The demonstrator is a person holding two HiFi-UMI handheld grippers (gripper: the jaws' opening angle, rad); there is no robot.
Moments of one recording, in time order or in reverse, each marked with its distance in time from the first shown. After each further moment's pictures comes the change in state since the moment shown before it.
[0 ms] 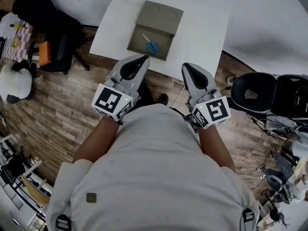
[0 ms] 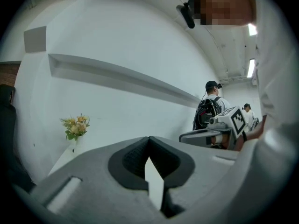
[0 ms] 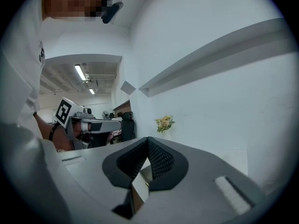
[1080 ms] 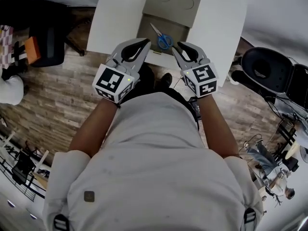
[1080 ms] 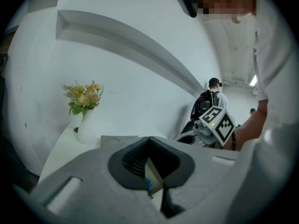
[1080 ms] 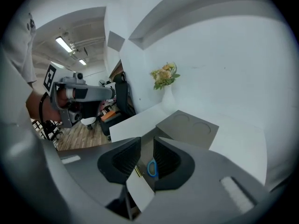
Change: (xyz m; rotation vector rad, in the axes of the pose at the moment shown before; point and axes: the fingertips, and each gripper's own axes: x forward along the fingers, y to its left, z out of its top) left arm 0.051 0.152 -0.087 -0.125 0.194 -0.094; right arm 0.182 -0.036 -0.140 0.028 0.498 -0.013
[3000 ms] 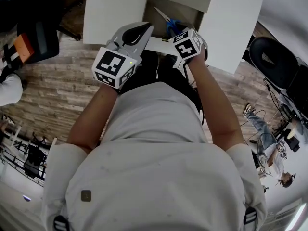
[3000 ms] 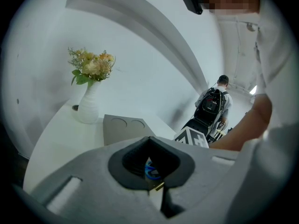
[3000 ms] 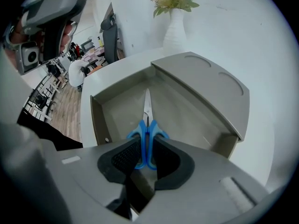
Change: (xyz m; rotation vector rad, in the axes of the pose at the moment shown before) left arm 0.027 0.067 -0.066 -0.114 0.140 -0.075; right arm 0.144 -0.027 -0.129 -0.090 0.556 -0.087
